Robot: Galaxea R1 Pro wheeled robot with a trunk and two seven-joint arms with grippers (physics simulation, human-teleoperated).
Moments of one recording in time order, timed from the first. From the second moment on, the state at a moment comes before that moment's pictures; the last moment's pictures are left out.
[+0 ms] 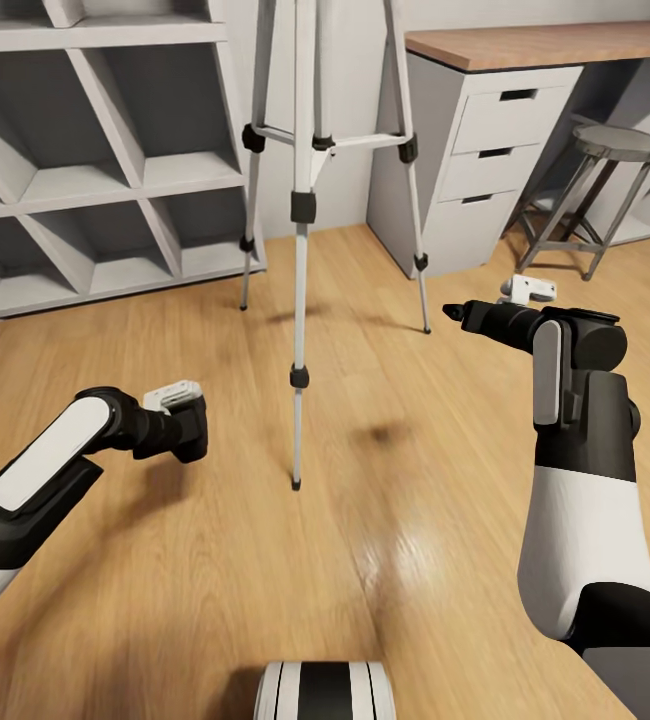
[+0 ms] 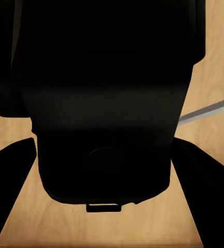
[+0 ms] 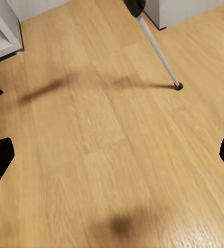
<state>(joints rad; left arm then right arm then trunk) -0.91 0.47 -0.55 -1.61 1.82 0.69 1.31 -1.08 0.01 -0.19 -1.47 -0.04 1.04 0.13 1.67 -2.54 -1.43</state>
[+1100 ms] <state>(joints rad) -0.88 0.47 -0.54 -1.61 1.82 0.69 1.31 -1.08 0.01 -0.19 -1.47 -0.04 1.04 0.13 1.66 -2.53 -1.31</state>
